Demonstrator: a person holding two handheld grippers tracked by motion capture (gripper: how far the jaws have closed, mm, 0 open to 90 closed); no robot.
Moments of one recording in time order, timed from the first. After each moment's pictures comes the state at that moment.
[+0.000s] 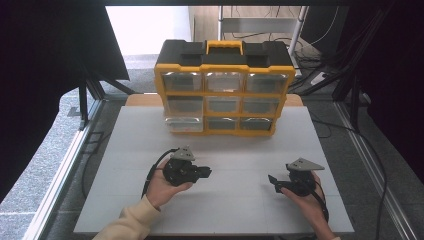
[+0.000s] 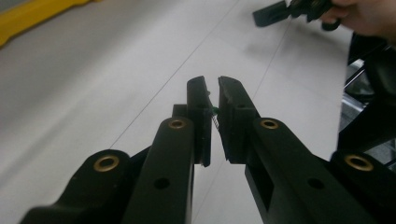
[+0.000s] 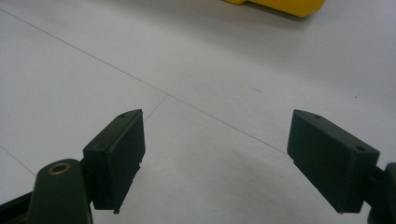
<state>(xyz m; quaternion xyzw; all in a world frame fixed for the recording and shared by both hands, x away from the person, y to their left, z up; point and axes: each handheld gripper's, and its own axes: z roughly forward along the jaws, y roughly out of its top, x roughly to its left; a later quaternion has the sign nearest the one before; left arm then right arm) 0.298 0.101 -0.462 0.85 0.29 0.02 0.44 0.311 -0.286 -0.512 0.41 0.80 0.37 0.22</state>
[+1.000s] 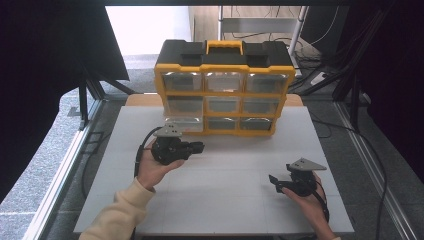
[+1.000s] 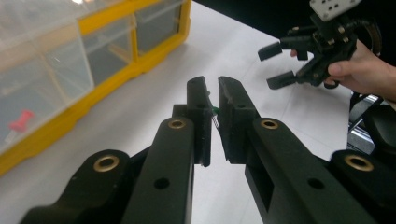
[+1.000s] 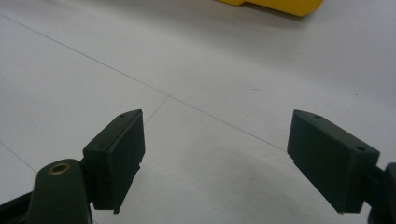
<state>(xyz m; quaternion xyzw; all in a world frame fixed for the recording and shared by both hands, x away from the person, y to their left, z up) 0.322 0.129 -0.410 0.82 0.29 0.07 0.49 0.310 -0.288 -0.511 0.42 0.80 0.39 0.21</state>
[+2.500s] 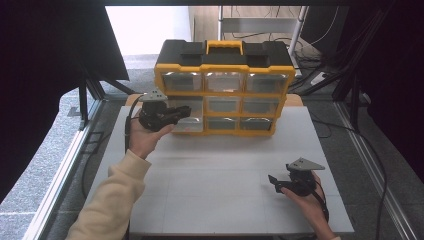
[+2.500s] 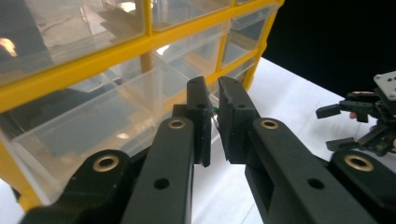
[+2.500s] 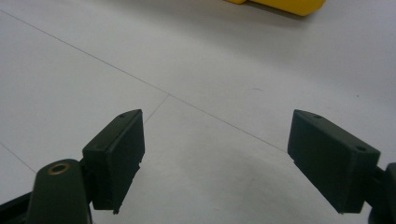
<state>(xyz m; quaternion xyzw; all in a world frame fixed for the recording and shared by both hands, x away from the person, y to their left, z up) 0.372 0.161 -0.359 0.77 0.35 0.15 0.50 0.311 -0.286 -0.512 0.41 0.80 0.38 0.21</state>
